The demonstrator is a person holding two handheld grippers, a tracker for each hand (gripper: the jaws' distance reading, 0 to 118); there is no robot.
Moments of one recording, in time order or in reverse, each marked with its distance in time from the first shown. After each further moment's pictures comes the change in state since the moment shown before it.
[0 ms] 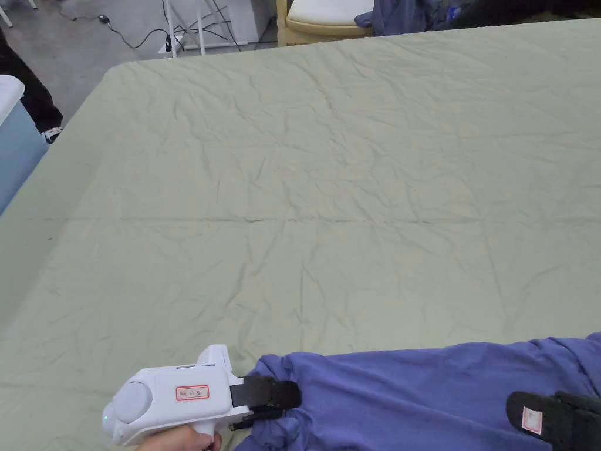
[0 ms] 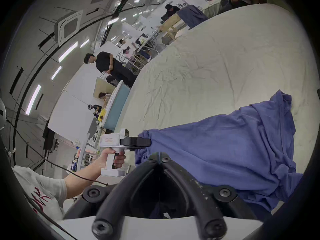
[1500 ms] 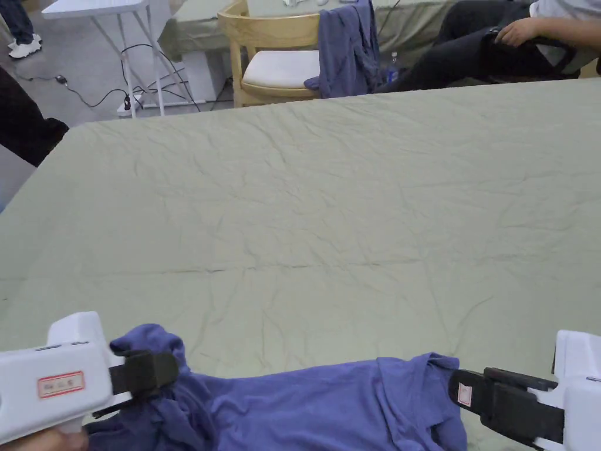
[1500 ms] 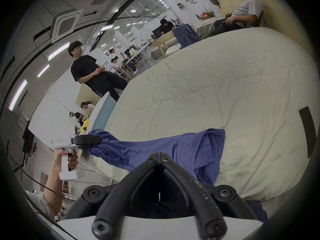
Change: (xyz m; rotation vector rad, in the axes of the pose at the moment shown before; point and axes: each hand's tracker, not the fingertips) left arm 0.156 -0.002 0.125 0.277 0.332 -0.345; right arm -0.059 0.014 0.023 0.150 -0.202 0.036
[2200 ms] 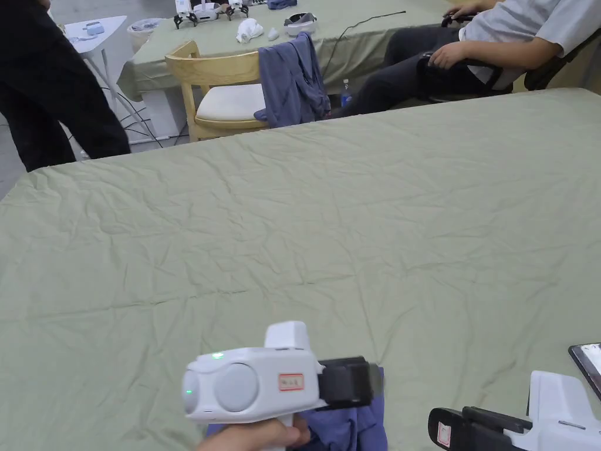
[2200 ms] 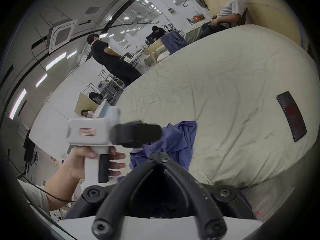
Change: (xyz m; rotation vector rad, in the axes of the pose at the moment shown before) left arm 0.209 -0.045 -0.133 -0.123 -0.265 -0.174; right arm 0.057 -0.031 0.070 0.052 0.004 -0.080
